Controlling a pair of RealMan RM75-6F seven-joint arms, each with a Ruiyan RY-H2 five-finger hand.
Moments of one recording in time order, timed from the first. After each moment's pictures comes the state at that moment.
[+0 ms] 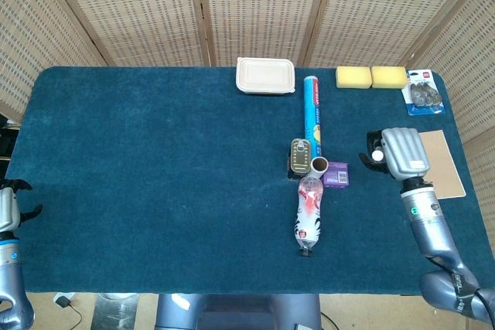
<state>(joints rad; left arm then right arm) -0.21 -1.69 -0.24 -0.68 1.20 1.20 -0.13 0.53 -1.14 0.29 -1.68 -1.13 1.14 -0.16</state>
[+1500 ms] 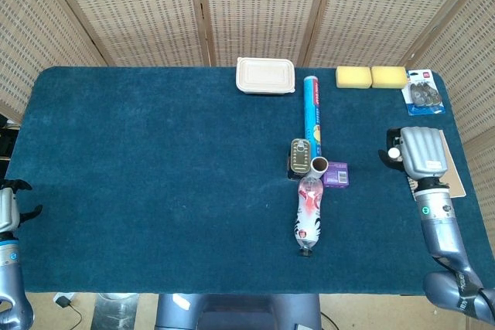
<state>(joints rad) -0.21 -1.69 -0.23 -0.67 1.21 1.20 -0.14 0.54 -1.14 0.26 -1.64 -1.11 1.21 -0.24</state>
